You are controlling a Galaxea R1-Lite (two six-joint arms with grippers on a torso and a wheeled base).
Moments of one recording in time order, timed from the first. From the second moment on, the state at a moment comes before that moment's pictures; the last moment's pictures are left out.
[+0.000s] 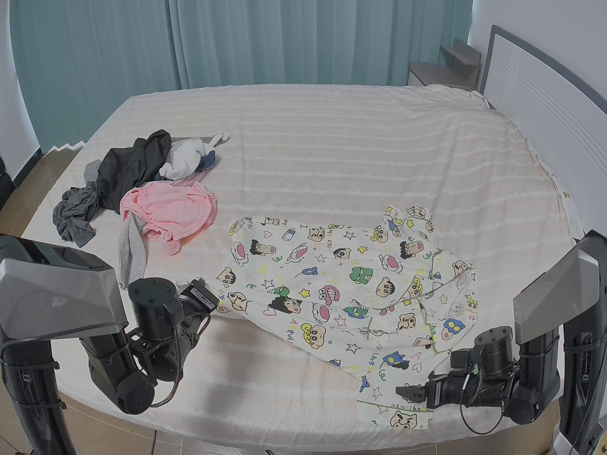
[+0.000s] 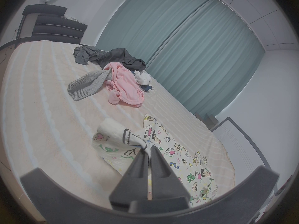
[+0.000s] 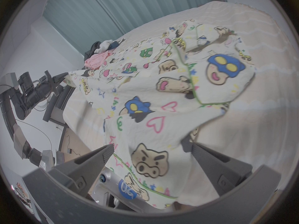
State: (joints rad) left arm -0.44 2.17 -0.39 -1.55 0.43 -0.83; right arm 0.40 2.36 -0.09 -1.53 0.18 0.31
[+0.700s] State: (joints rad) left arm -0.44 2.17 -0.38 -1.55 0.43 -0.83; right arm 0.51 2.47 -0.18 -1.53 0.11 0.35
